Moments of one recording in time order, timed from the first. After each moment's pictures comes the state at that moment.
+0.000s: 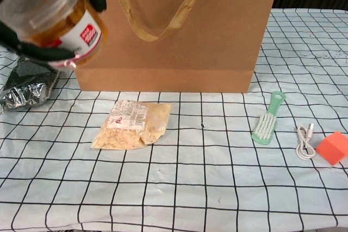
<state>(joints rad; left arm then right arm) -0.51 -1.17 -0.08 -2.11 1.68 1.21 0.43 0.03 -1.10 0.07 -1.65 -1.41 1.54 -0.10</state>
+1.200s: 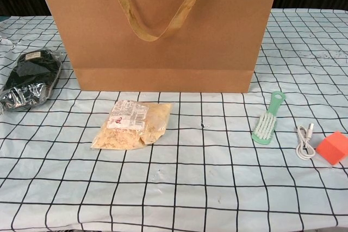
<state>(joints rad) -1.00 -1.26 -0.56 -1.82 1.05 1.05 0.49 0.02 -1.11 0.11 -1.59 -1.33 1.50 -0.09</state>
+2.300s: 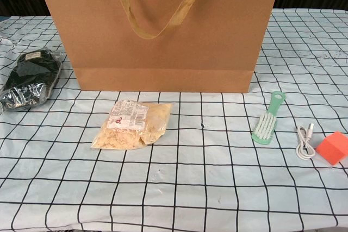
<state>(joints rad) -0.95 -1.08 -0.44 -1.98 1.01 1.10 0.46 0.01 -1.10 0.12 -1.59 -1.33 1.51 -0.08</state>
